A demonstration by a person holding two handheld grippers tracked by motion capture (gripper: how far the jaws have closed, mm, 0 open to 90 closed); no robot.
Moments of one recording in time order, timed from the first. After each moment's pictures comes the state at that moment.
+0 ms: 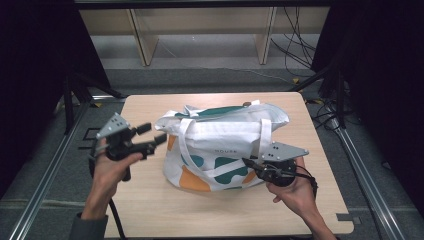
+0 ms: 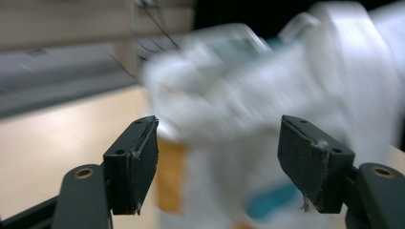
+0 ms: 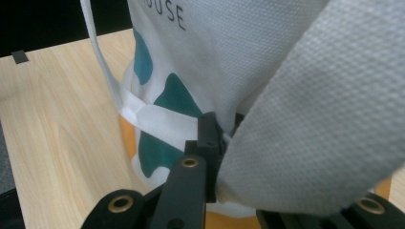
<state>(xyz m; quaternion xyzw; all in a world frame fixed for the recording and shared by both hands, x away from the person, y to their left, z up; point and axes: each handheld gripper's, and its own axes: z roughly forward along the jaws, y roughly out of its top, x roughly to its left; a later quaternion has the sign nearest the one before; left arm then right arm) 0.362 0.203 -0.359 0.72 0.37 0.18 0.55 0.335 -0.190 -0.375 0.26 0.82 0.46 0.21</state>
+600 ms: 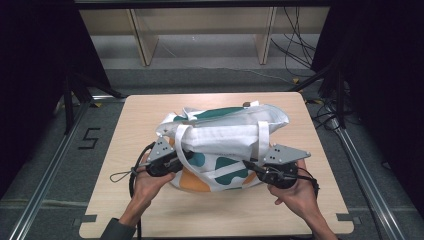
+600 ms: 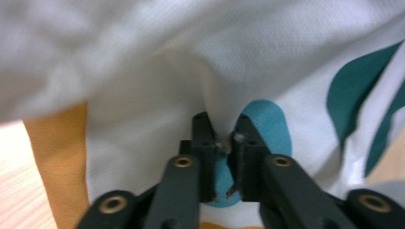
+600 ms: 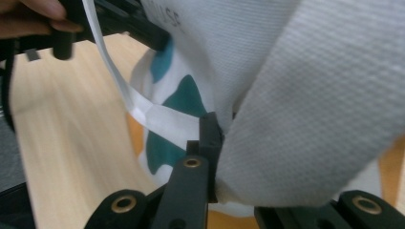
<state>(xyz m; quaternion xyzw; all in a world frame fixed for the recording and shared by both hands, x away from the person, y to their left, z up) 0.370 0.136 -0.426 0.77 0.30 0.22 0.52 0.331 -0.193 -0.376 0.25 0.83 0.46 0.20</state>
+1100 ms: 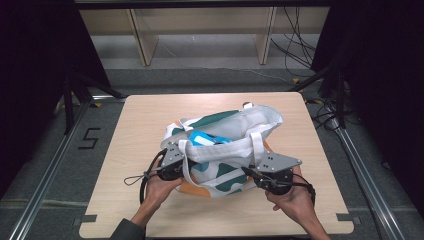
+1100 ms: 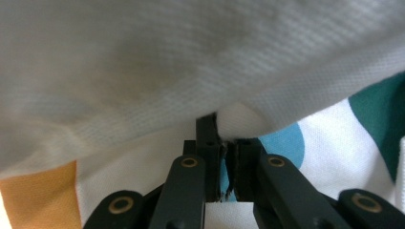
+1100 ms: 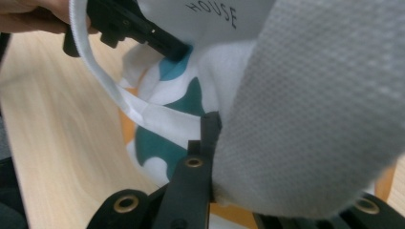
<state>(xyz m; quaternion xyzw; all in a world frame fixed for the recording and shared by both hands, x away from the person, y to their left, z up) 0.382 0.119 -0.464 0.79 0.30 0.22 0.49 0.326 -0.186 -0.393 0.24 0.85 0.42 0.21</state>
